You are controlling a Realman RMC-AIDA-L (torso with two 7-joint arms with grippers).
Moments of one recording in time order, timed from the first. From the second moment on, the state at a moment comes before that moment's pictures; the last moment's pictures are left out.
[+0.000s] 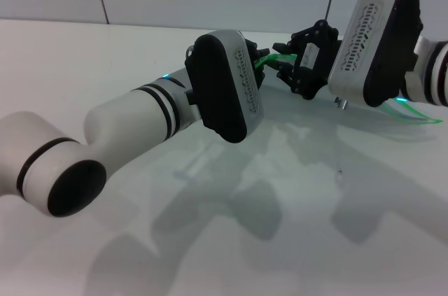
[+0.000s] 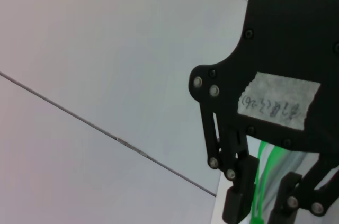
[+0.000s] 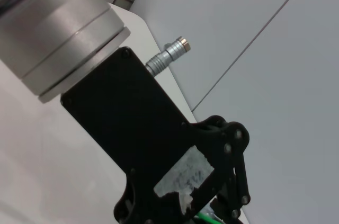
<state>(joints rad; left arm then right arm) -0.50 -2.02 2.12 1.05 -0.57 0.04 0.99 0.54 2.02 -1.70 -1.13 1.17 0.65 -1.56</state>
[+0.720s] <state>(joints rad) -0.50 -2.02 2.12 1.05 -0.57 0.04 0.99 0.54 2.02 -1.70 -1.13 1.17 0.65 -1.56</state>
